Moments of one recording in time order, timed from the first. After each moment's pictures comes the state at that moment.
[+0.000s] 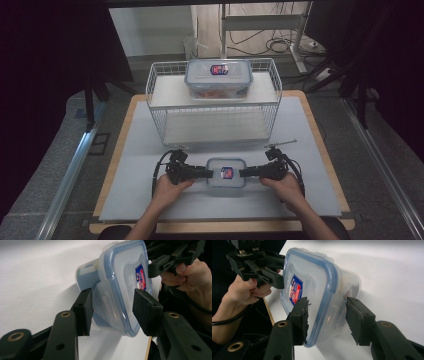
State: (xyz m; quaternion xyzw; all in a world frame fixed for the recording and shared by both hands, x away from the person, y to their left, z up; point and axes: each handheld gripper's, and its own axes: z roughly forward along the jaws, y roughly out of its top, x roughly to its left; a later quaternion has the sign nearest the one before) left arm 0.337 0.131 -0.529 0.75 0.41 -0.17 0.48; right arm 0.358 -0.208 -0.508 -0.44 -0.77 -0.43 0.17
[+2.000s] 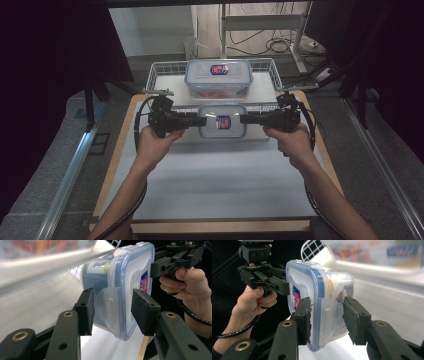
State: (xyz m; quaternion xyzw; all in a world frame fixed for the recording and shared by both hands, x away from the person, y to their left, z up) left arm 0.371 0.152 -0.343 0.76 0.36 -0.03 0.55; right arm 0.393 -0.193 -0.334 -0.35 -0.76 -0.55 0.07
